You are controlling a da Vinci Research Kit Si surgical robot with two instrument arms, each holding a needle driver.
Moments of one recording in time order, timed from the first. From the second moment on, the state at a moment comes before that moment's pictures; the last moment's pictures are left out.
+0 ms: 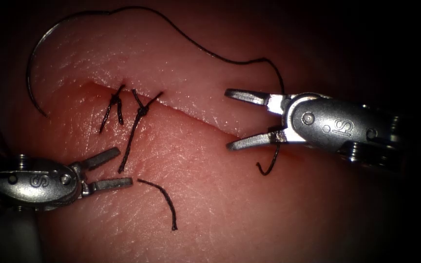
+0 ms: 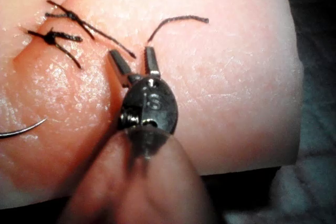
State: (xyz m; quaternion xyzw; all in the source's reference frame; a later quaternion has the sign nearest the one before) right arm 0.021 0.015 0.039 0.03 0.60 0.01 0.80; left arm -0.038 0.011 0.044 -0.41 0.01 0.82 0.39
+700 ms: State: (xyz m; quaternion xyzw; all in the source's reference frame) right arm 0.021 0.015 0.039 0.03 0.60 0.01 0.80; left arm -0.038 0.012 0.045 -0.41 0.02 0.83 0.37
